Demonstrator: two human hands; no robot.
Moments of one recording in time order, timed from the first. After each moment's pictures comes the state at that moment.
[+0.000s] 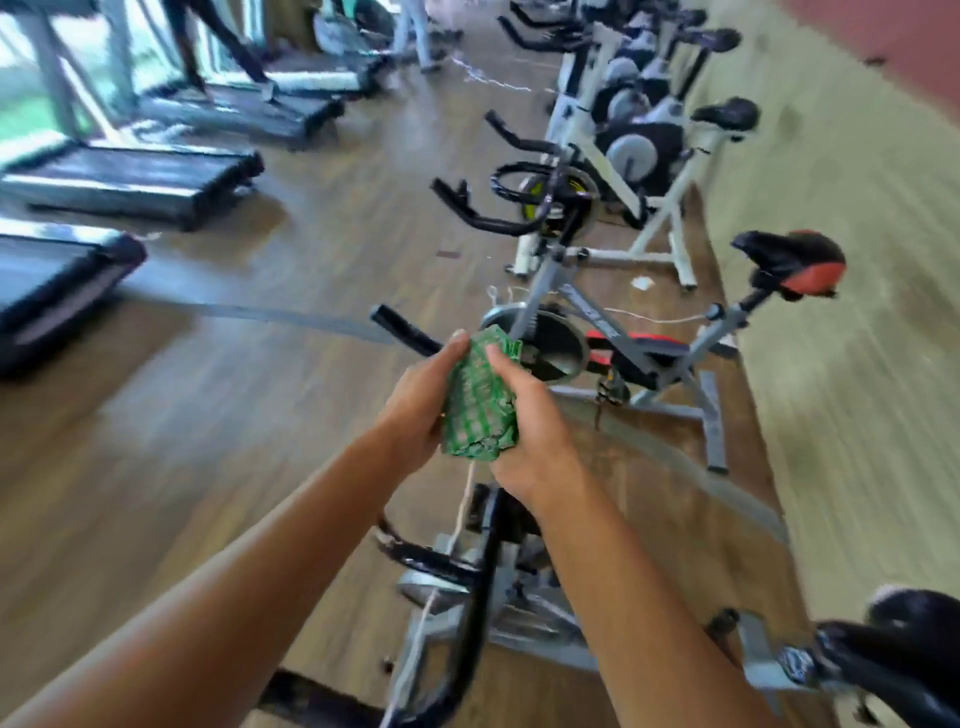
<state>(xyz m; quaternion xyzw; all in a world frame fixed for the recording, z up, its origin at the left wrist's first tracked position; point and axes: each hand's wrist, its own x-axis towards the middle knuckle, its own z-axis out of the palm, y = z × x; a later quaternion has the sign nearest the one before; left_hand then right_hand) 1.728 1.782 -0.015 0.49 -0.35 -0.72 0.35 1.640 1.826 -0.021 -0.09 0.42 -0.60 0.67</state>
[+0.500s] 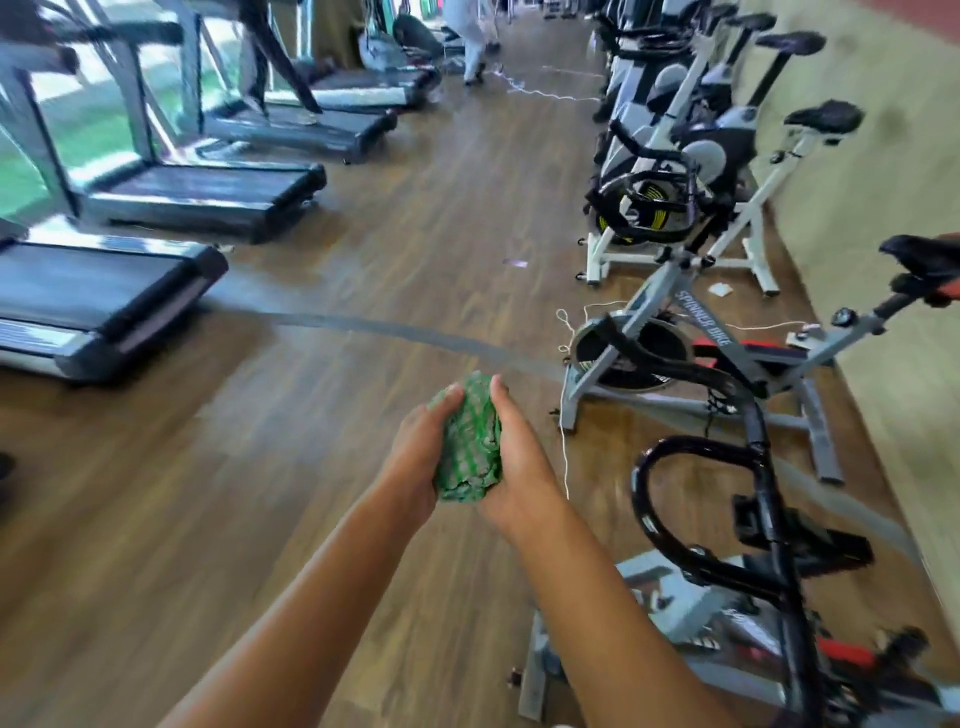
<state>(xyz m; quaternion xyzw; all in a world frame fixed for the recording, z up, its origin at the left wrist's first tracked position) 2.046 1.724 -0.031 0.53 -0.31 -0.69 0.38 1.964 1.748 -0.040 -0.05 0.39 -0.56 0.73</state>
